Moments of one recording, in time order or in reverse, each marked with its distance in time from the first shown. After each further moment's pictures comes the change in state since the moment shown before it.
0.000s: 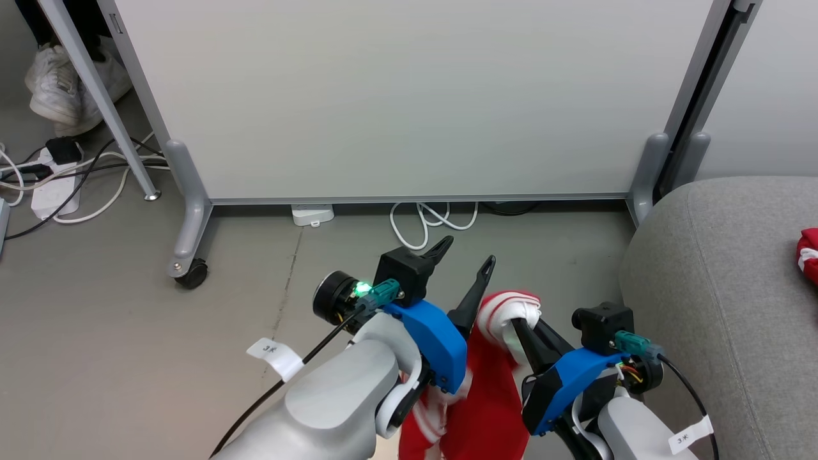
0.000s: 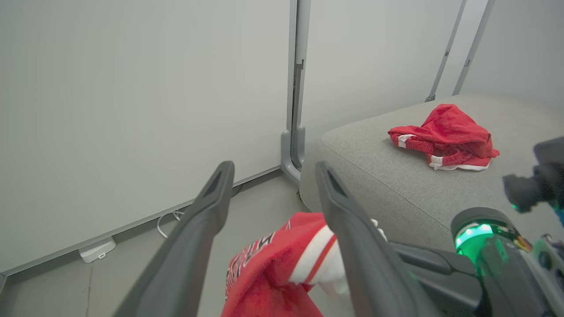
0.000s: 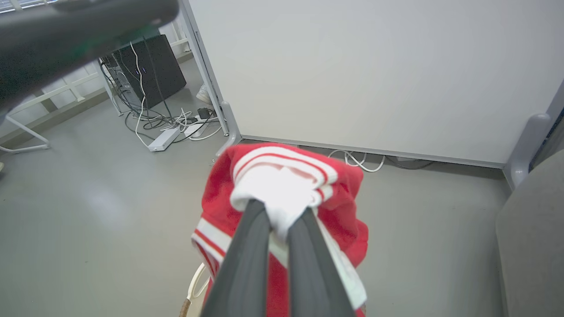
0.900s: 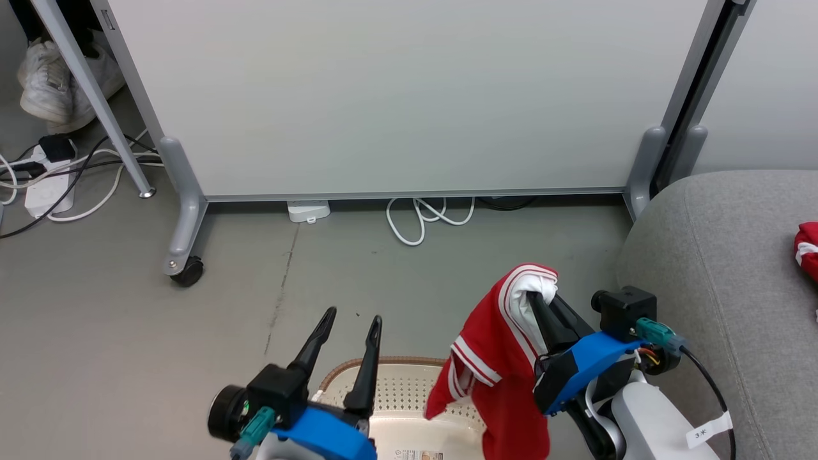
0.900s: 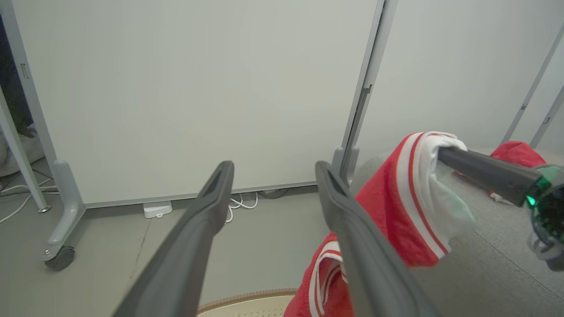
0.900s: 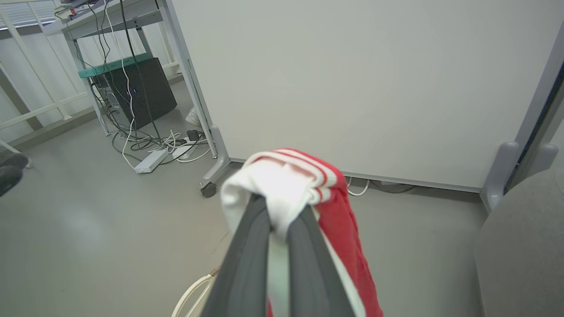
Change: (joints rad) left arm 0.587 0.077 0.637 -0.423 0.496 -0.034 -0.001; right arm 0.007 0.000 -0.077 -0.085 -0.062 0.000 -0.009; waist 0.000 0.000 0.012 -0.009
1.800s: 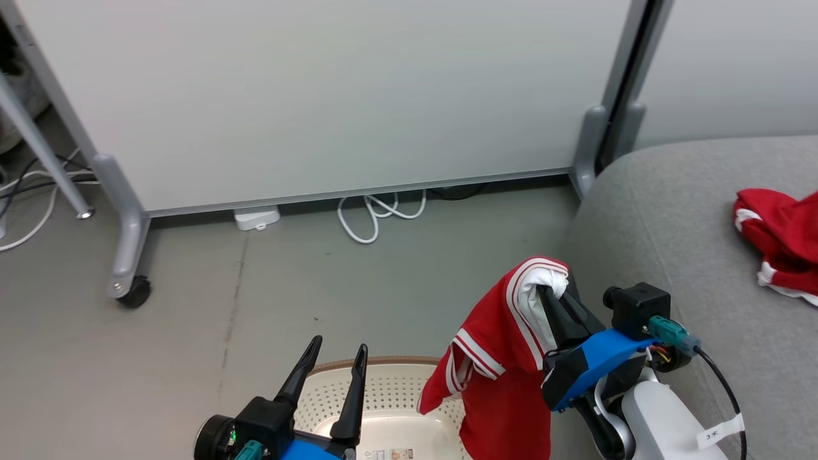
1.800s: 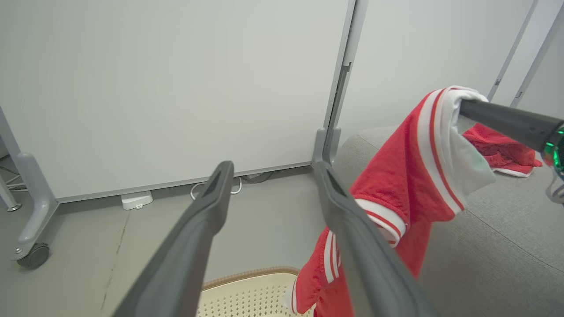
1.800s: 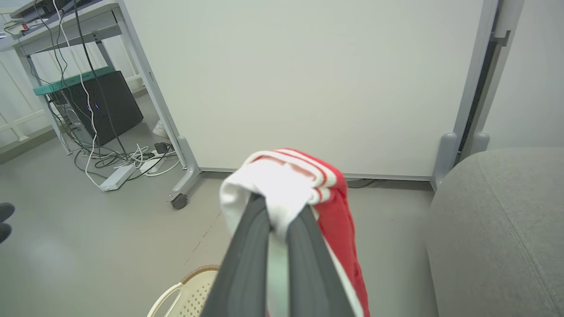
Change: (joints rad) left arm 0.139 -0.069 0.185 -0.023 0.181 -0.118 0.000; right arm 0.029 0.000 -0.046 -0.076 -0.022 0.000 0.028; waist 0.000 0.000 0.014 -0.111
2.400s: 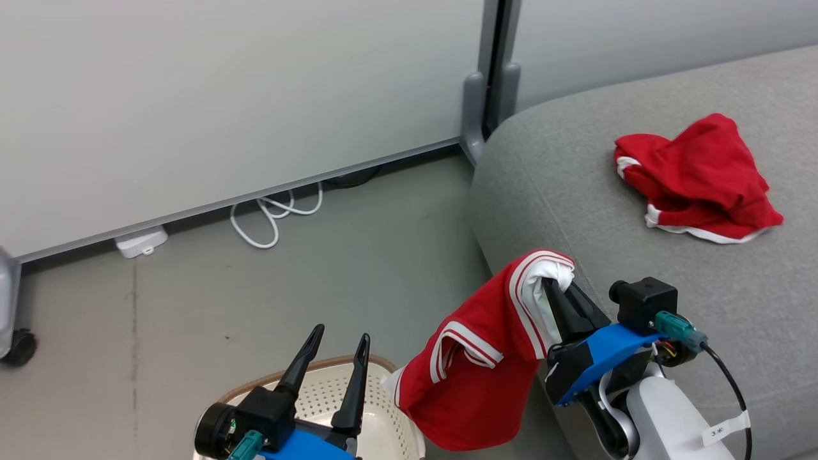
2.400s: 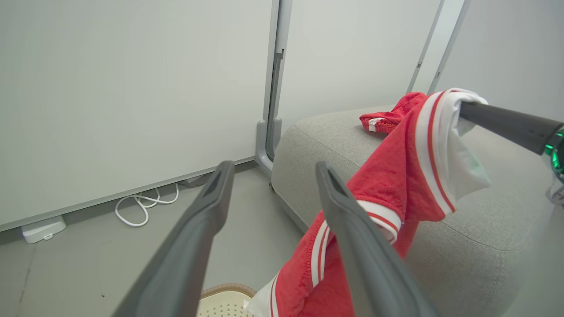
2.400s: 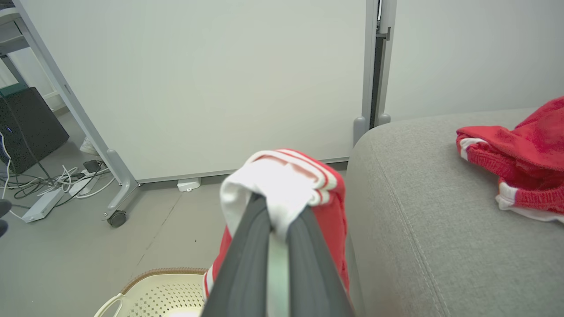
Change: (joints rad) left arm -0.022 -0.007 0.009 0.001 0.011 -0.017 0.000; right arm -0.001 0.000 -0.019 -0.025 -0.017 0.000 0.008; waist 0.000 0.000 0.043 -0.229
